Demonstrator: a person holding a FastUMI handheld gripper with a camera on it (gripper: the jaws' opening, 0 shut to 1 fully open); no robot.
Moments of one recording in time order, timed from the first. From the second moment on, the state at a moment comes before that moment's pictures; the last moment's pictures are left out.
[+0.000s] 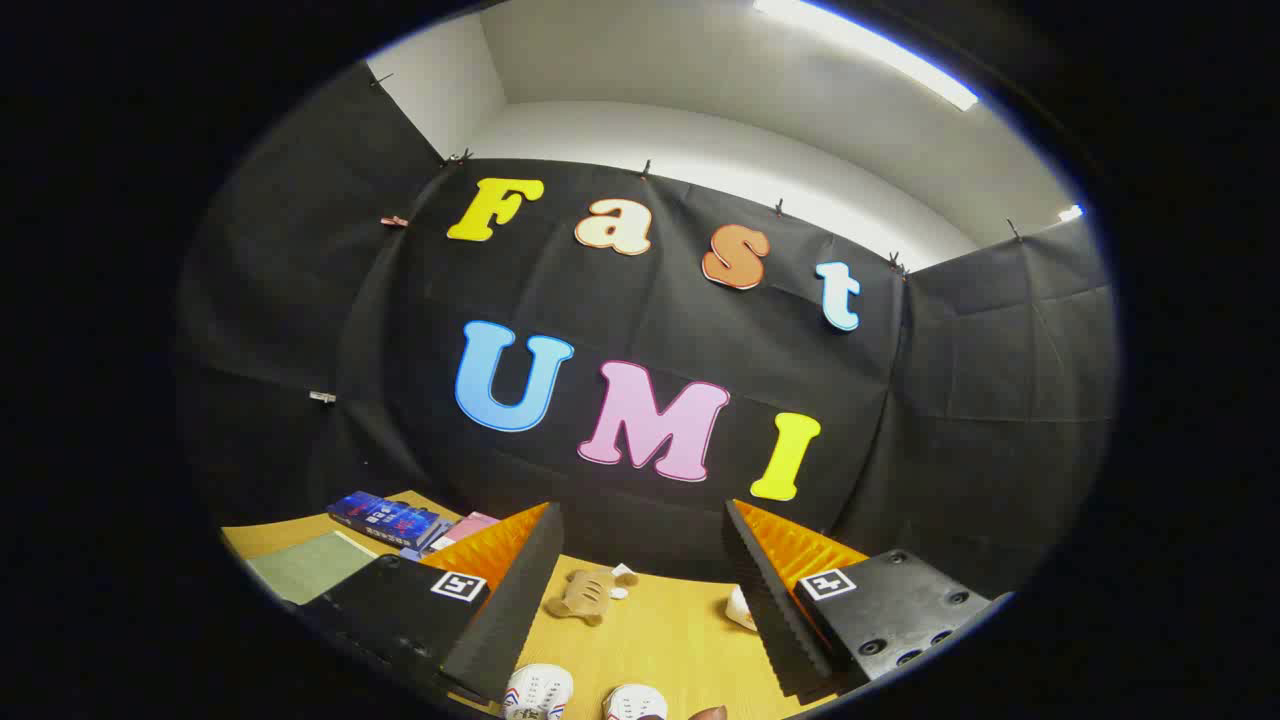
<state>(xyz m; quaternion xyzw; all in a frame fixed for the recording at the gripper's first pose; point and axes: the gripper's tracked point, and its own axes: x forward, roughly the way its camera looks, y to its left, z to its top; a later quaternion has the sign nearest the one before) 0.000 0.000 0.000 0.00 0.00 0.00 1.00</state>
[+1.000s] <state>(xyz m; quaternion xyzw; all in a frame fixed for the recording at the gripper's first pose) -0.010 0.003 -0.018 0.02 0.03 -0.01 1.00</state>
